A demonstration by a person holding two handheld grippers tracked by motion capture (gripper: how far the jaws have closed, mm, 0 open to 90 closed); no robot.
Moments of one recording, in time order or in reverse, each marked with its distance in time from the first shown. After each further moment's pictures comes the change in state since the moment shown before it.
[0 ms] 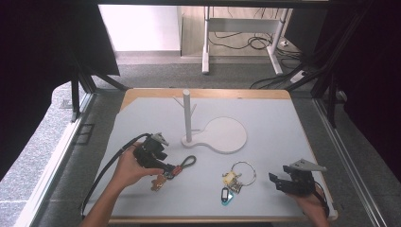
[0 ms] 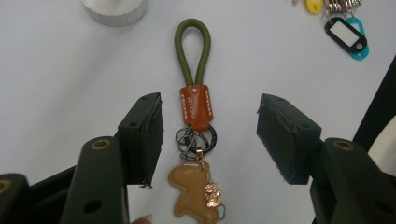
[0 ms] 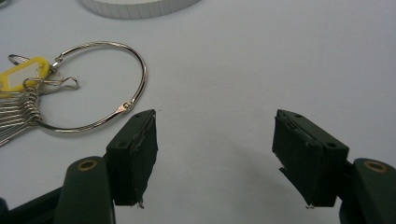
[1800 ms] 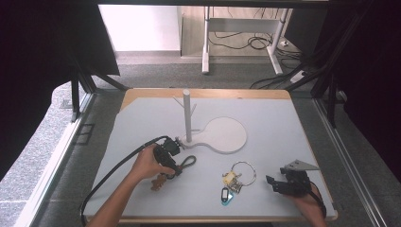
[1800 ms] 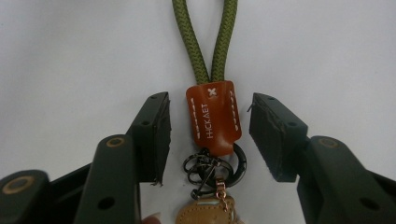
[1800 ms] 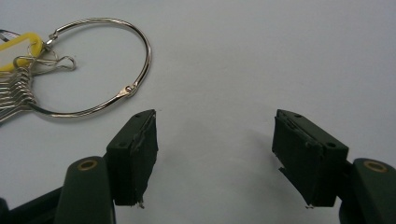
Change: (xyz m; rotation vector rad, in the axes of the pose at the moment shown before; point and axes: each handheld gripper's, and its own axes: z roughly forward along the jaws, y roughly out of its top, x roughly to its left) left arm 0.014 0.023 0.068 0.266 -0.021 0.031; right arm 0.005 -0.002 0.009 0.063 0.003 -0.023
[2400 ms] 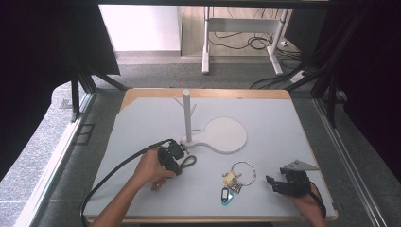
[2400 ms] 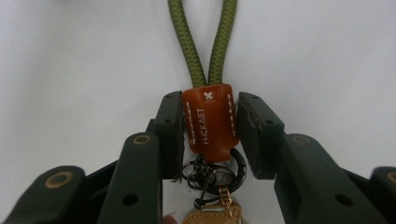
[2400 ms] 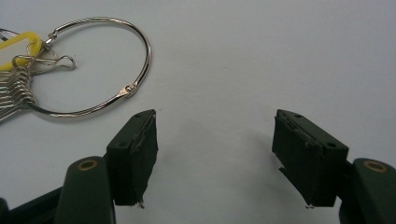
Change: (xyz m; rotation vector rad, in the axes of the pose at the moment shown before) left arm -0.016 0.005 0.006 0.032 0.118 0.067; right arm 0.001 0.000 0.000 -0.002 -0.005 -0.005
